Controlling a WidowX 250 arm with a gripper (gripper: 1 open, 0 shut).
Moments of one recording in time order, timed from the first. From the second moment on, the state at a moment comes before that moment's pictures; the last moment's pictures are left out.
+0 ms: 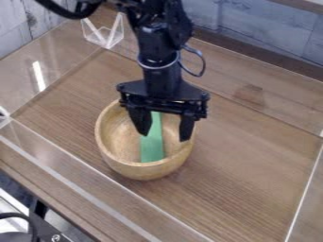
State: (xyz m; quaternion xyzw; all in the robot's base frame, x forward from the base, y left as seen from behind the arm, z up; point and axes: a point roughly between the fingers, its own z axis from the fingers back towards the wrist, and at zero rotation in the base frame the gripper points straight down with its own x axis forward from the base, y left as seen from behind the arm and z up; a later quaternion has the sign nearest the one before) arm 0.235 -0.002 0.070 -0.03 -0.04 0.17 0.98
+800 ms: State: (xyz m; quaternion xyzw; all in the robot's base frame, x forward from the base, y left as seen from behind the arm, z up) arm 0.247 0.019 0.069 -0.01 -0.04 0.19 0.98
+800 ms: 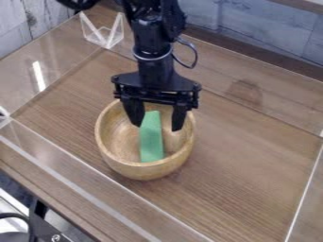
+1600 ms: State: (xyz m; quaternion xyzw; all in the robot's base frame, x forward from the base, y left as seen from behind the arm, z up) arm 0.239 0.038 0.047 0.00 -0.05 0.22 0.97
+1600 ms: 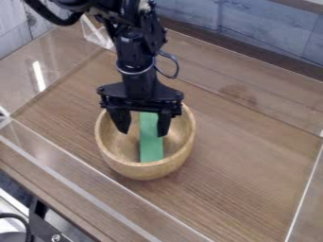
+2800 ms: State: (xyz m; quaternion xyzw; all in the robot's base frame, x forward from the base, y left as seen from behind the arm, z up) arm 0.210 0.045 0.028 0.00 -0.04 0.25 0.97
